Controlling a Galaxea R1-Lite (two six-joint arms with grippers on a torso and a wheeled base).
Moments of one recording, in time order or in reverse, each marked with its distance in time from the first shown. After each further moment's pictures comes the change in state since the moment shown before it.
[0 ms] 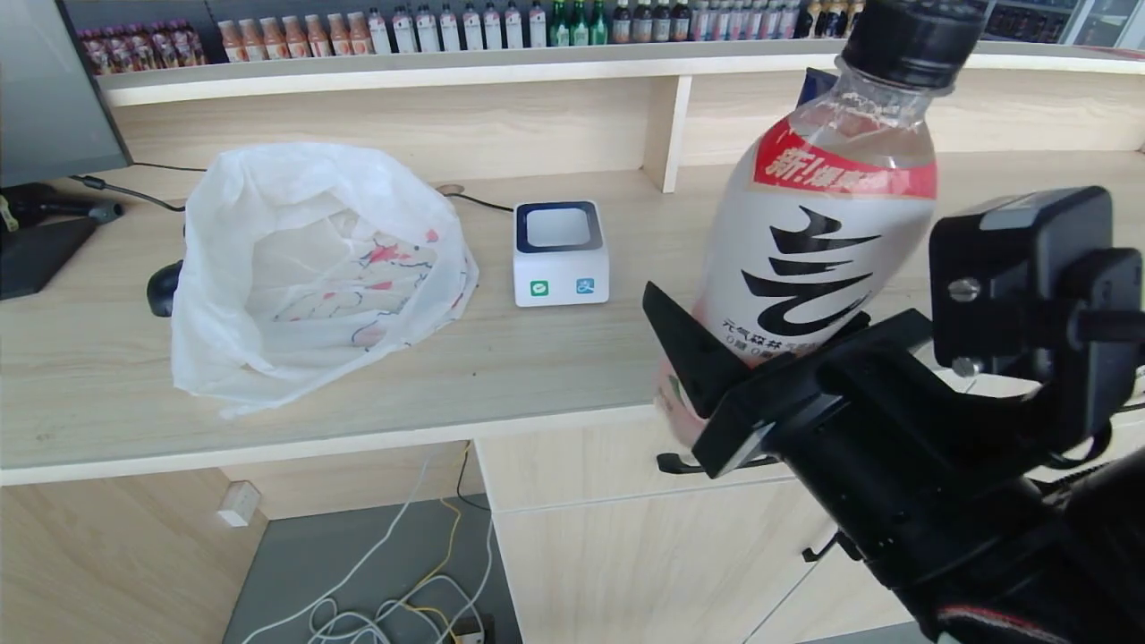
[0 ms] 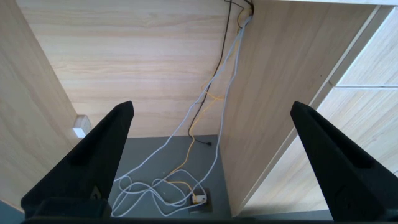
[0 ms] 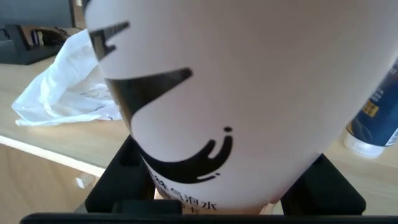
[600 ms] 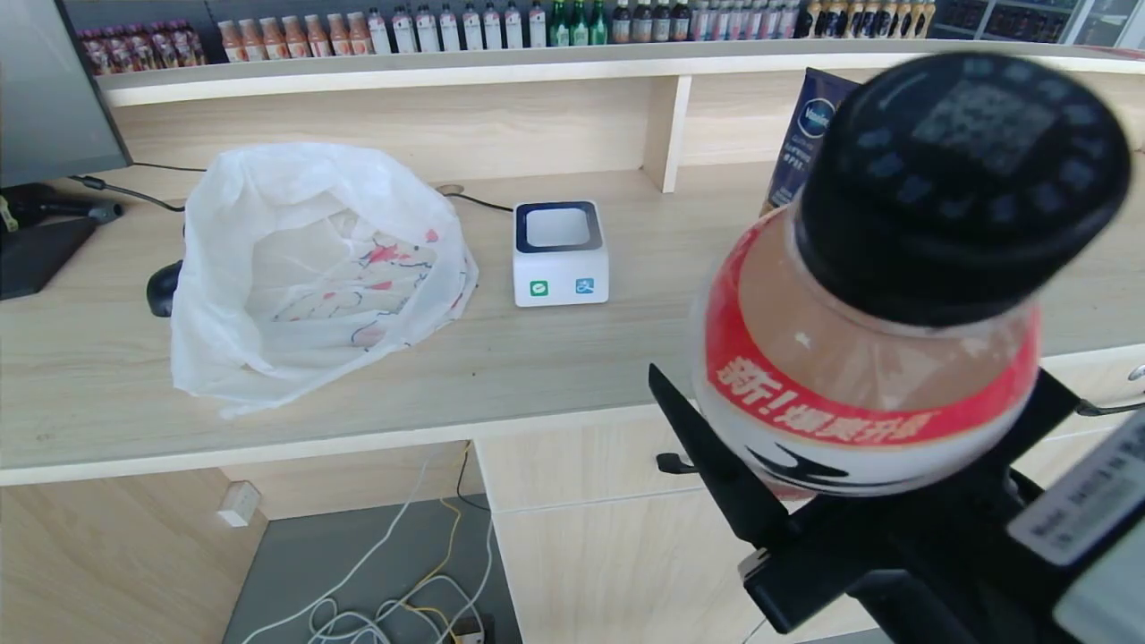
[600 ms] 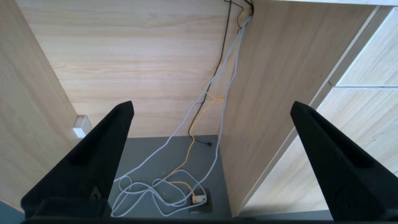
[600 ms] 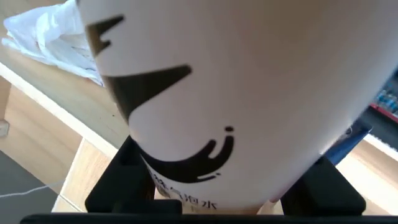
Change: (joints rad) left arm 0.001 0.000 0.000 0.000 0.000 0.000; right arm 0.163 -0.046 0.139 -0.160 -0.028 -0.544
